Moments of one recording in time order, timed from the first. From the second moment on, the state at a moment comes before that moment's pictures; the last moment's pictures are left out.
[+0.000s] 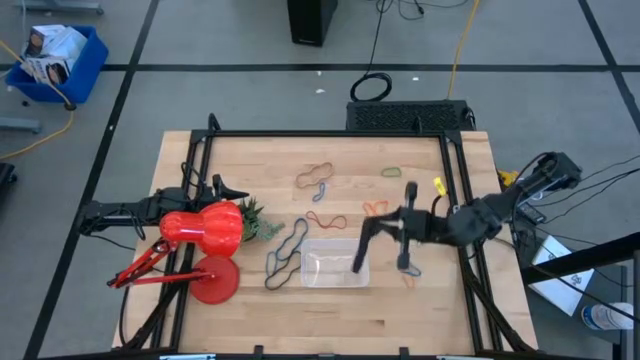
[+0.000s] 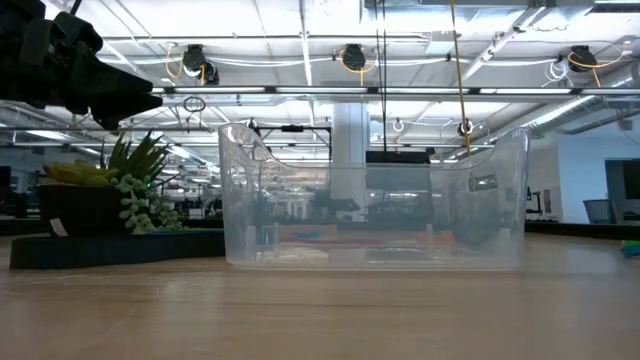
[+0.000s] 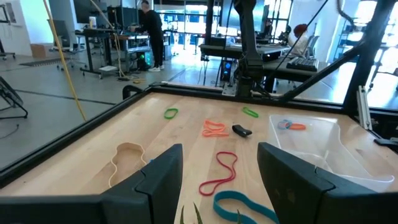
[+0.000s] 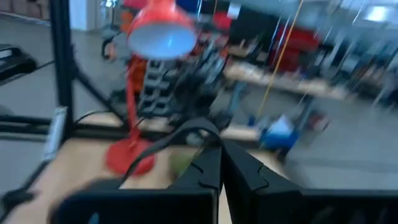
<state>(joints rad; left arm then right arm) 0.01 0.01 0.05 -0.08 -0.14 -0.07 0.50 1.11 0.99 0.06 0.68 -0.16</state>
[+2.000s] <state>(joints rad) 0.01 0.01 0.05 -0.08 -0.14 -0.11 0.30 1.83 1.06 -0.04 0.13 0.23</state>
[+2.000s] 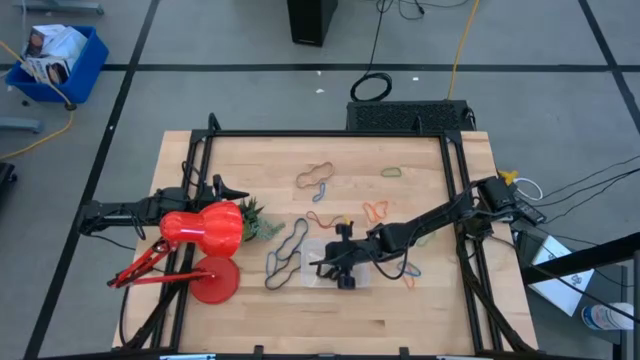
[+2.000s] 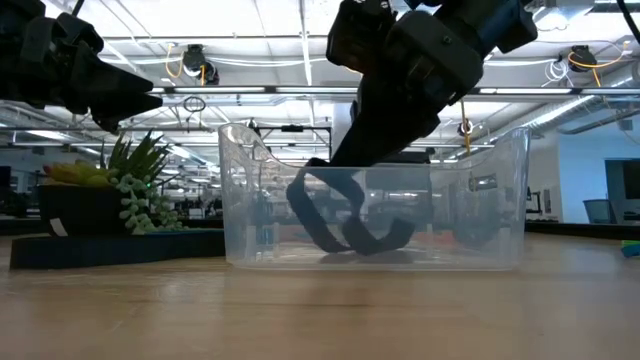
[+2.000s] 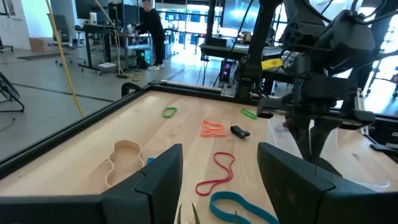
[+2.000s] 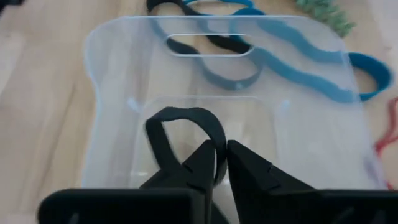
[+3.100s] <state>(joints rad) 0.01 0.04 0.11 0.06 -0.03 -0.20 0.30 1.02 0.78 -0.08 0.14 0.17</state>
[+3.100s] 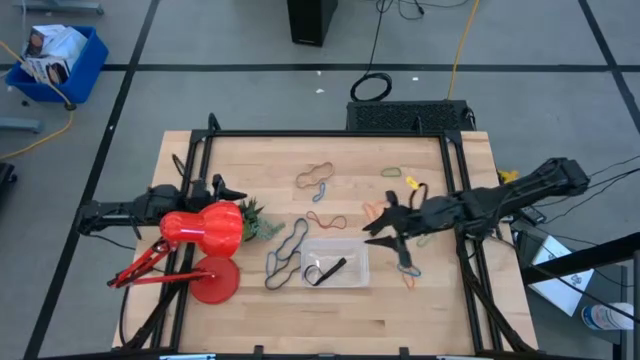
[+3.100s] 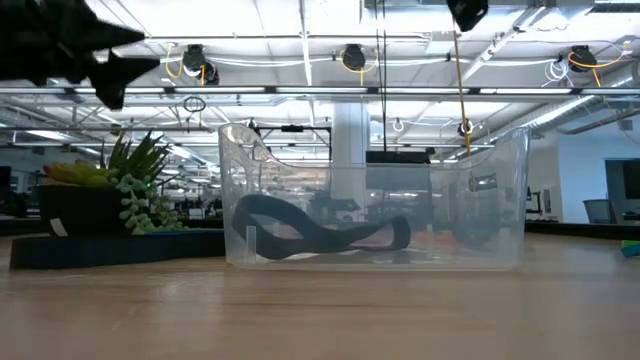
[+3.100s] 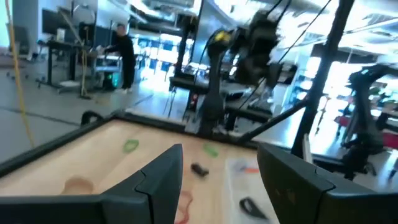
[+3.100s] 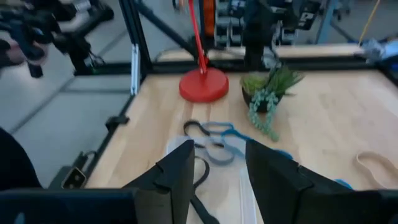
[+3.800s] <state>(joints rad) -0.09 0.92 0.95 -0.74 -0.07 -0.09 0.30 0.73 0.46 0.10 0.13 0.12</state>
